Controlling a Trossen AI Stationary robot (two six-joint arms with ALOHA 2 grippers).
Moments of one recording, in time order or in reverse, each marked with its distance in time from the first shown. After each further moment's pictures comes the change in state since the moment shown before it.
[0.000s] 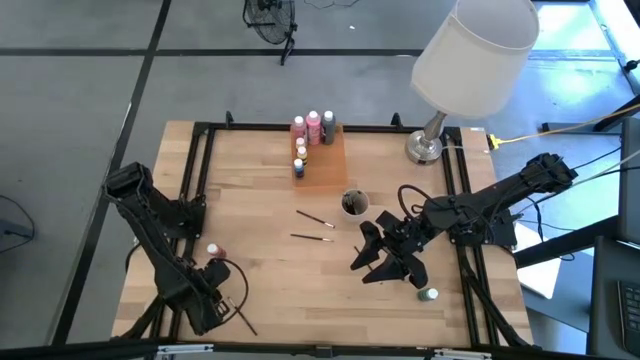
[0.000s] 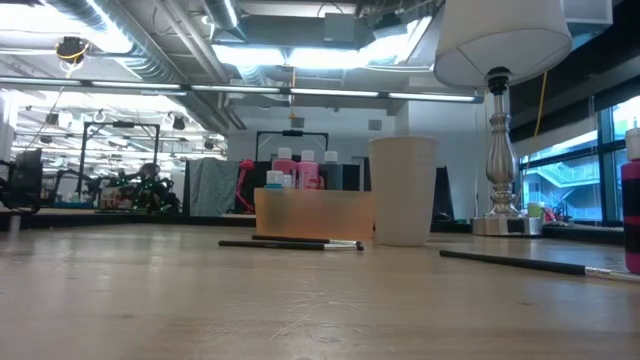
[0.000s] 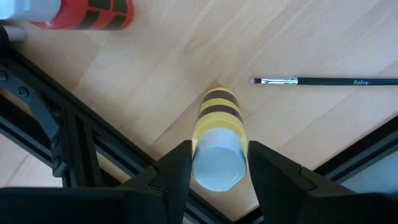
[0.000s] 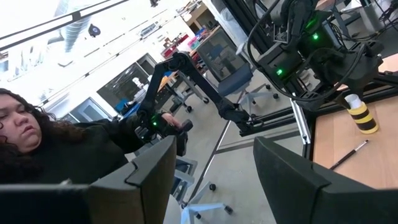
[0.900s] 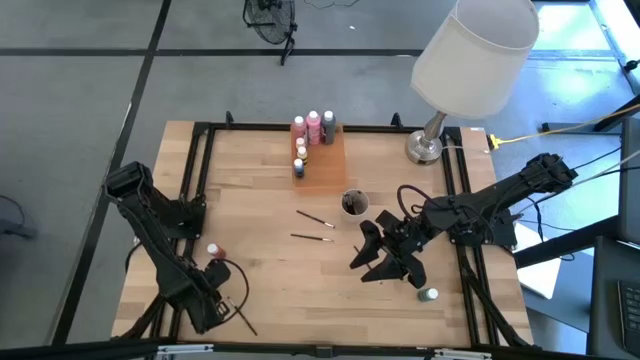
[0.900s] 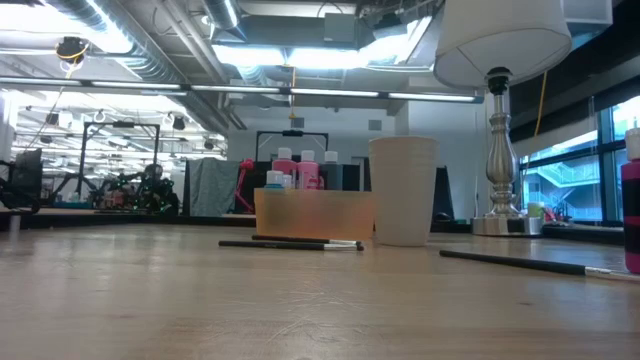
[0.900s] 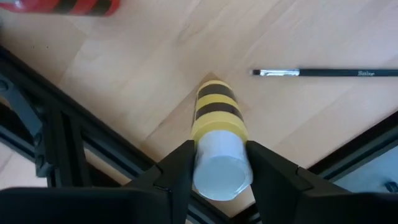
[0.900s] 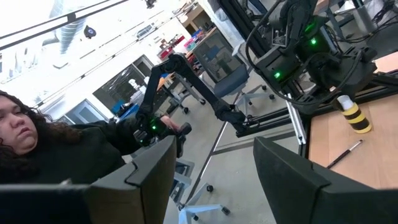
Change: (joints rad) left arm 0.001 -0.001 -0.045 0.065 0.040 -0.001; right arm 0.000 0.000 0.000 -0.006 0.017 0.000
